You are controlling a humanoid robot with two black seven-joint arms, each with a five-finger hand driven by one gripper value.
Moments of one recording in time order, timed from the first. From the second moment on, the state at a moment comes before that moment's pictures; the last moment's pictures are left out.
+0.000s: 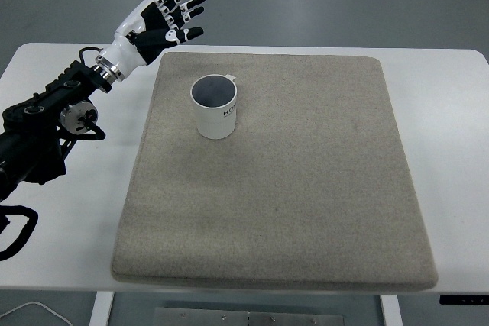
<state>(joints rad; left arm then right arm) -0.99 0.19 -0.59 -0.36 0.40 -0.59 -0.61 0.03 0.00 -0.05 0.19 0.00 -0.01 -0.11</state>
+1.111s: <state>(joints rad) -1.03 0.09 -0.62 -0.25 -0.26 -0.29 -0.22 0.03 0.00 -0.05 0.19 0.00 0.00 -0.11</state>
